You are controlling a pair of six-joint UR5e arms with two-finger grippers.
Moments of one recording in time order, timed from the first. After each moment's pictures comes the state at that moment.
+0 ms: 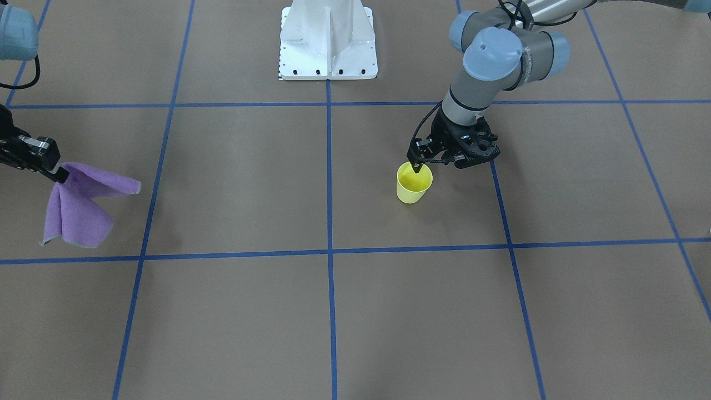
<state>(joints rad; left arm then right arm) -0.61 -1.98 -1.79 -1.80 -1.97 -1.51 1.17 -1.43 1.93 -1.43 2.37 0.90</state>
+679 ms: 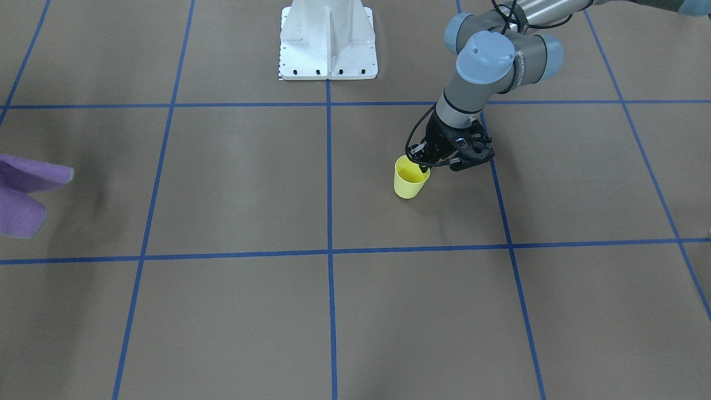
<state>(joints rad) -0.62 -2.00 -1.78 -1.80 -1.97 -1.53 1.33 -1.59 1.94 -1.43 2.37 0.60</state>
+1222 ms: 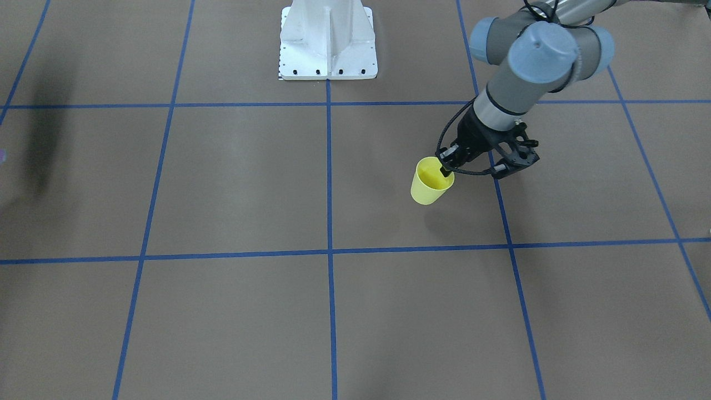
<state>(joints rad) -0.83 -2.00 -1.80 -1.77 -2.20 -1.52 1.49 -1.74 1.91 -1.45 2.36 0.29</state>
